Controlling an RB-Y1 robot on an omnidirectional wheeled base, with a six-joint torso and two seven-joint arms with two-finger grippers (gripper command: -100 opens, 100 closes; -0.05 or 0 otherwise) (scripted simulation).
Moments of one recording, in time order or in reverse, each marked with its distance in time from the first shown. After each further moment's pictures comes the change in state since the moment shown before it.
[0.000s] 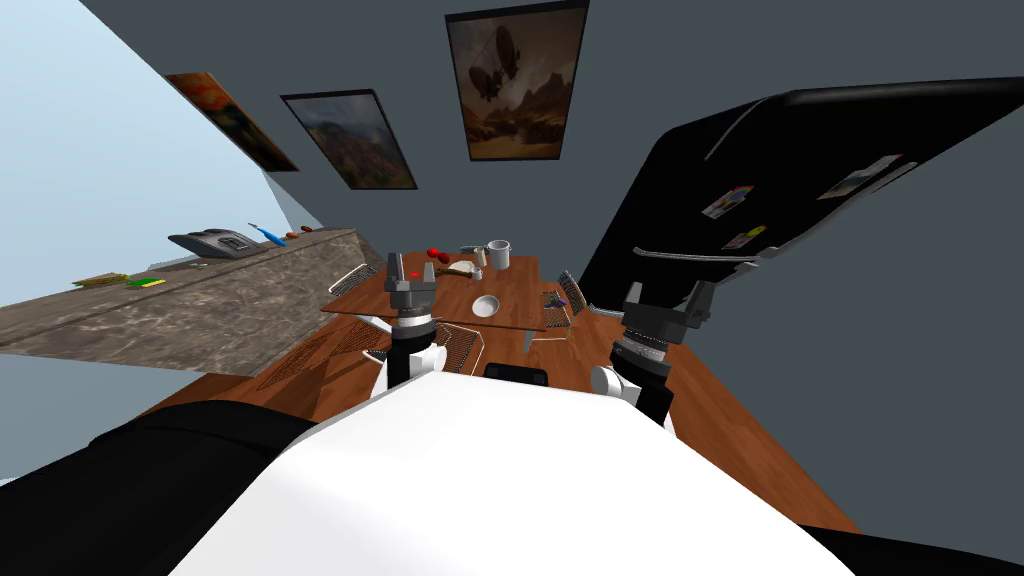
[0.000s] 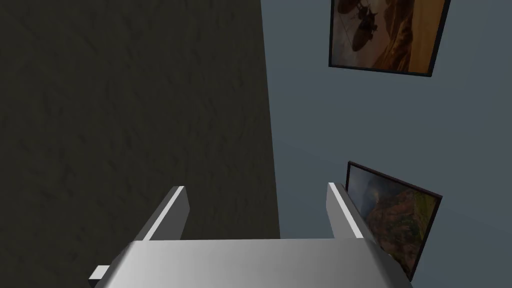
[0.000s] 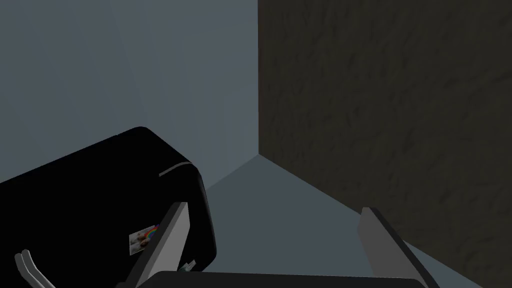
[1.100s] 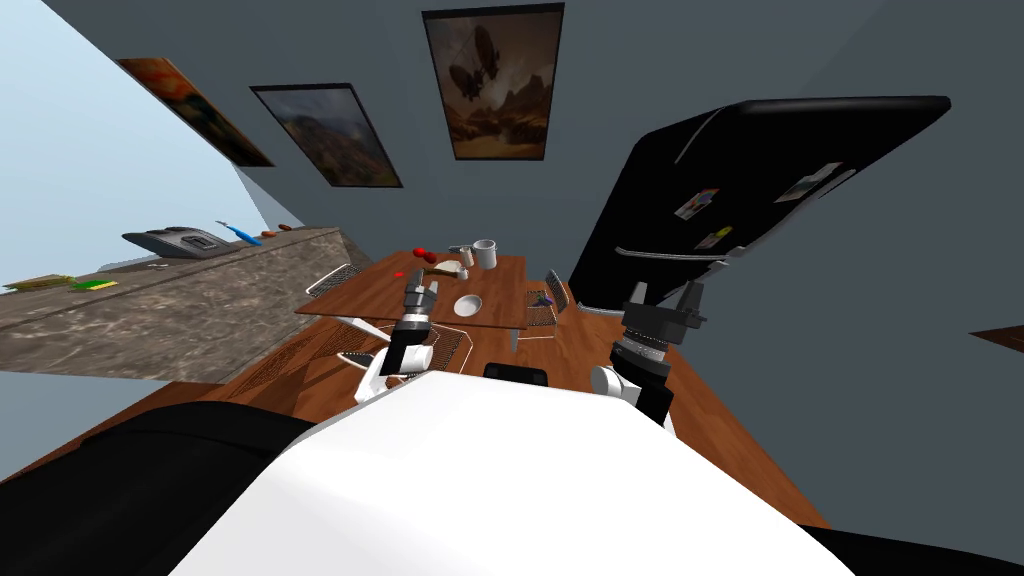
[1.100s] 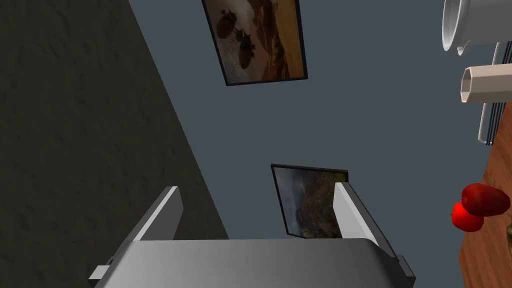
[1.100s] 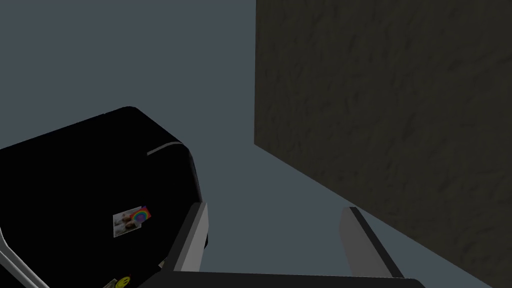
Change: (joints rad) left arm -0.046 0.159 0.142 0.194 0.004 0.243 0.015; right arm 0.000 0.000 0.000 0.000 0.000 0.000 0.000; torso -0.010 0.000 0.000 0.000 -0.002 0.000
